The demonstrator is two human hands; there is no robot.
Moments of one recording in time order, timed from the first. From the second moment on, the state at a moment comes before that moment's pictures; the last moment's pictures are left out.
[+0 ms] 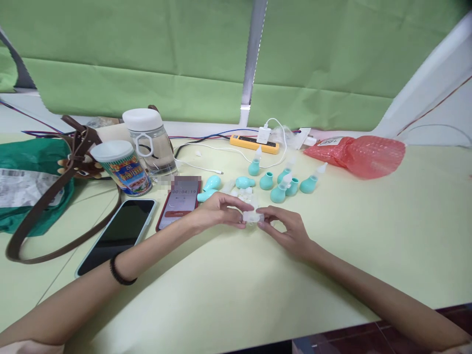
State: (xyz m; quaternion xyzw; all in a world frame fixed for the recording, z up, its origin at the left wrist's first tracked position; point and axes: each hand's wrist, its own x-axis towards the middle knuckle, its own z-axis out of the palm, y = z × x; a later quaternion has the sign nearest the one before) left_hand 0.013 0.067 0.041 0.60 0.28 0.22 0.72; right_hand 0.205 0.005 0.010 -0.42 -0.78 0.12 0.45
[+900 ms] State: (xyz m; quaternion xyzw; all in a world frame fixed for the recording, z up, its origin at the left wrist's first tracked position) left_hand 0.022 0.046 0.040 0.84 0.32 0.29 0.33; right_hand 0.198 0.002 0.011 -0.50 -0.59 0.43 0.46
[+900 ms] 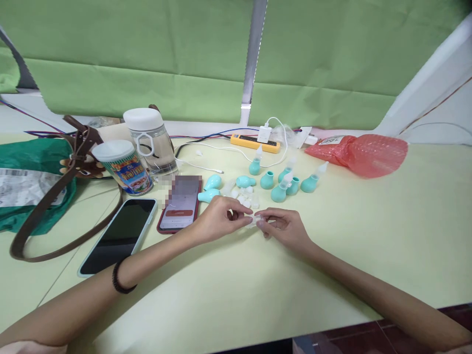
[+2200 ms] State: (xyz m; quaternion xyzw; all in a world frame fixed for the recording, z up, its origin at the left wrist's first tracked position) left_hand 0.019 0.040 0.019 0.92 0.19 0.33 0.12; right_hand 0.198 0.000 0.018 -0.44 -0.53 0.58 0.44
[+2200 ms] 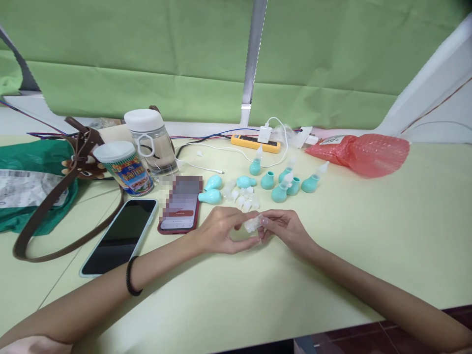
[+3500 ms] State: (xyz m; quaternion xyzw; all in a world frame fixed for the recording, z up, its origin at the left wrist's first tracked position) left_hand 0.018 0.056 0.044 0.56 0.36 0.34 0.66; right_hand 0.225 0.019 0.021 -0.53 -0.84 0.04 0.12
